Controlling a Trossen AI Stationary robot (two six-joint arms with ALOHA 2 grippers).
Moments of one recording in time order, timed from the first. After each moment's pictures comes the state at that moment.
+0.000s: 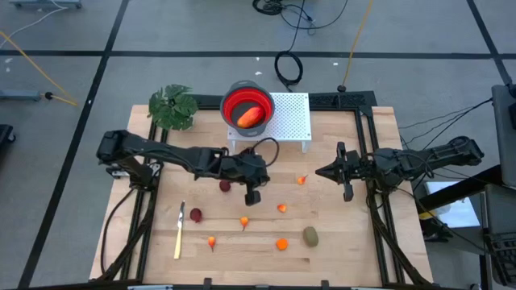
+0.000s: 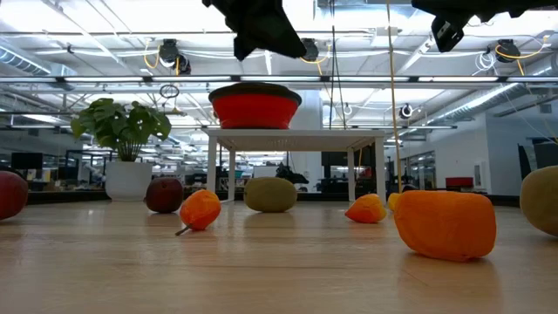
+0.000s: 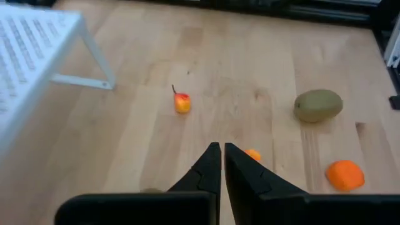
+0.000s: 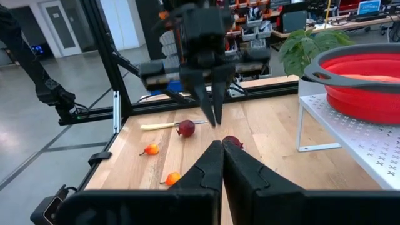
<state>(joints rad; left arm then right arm) -0.11 1.65 1.33 -0.36 -0.13 -0.19 0.22 0.59 0.51 -0.02 0.18 0.20</state>
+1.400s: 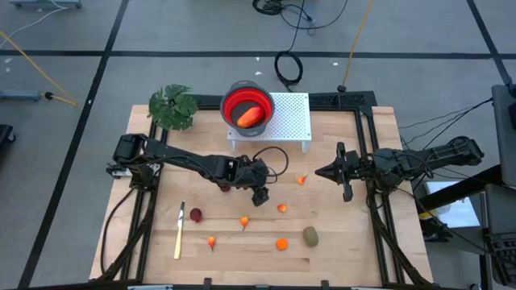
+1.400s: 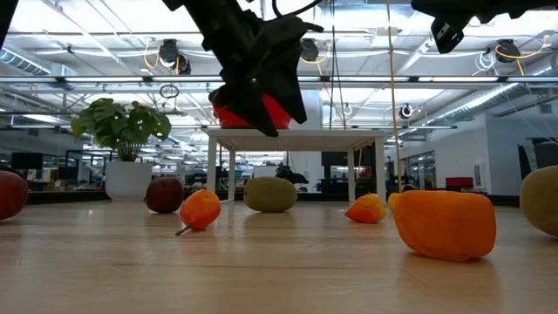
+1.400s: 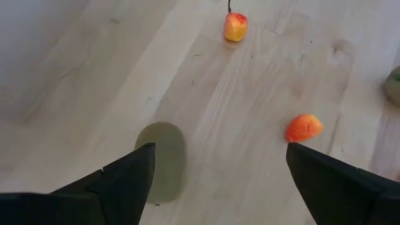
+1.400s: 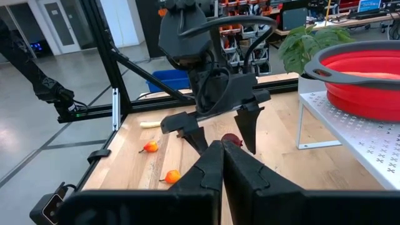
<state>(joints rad) -0.11 1.81 1.33 -0.47 -0.23 -0.49 0.22 0.59 0.51 -0.02 0.18 0.20</state>
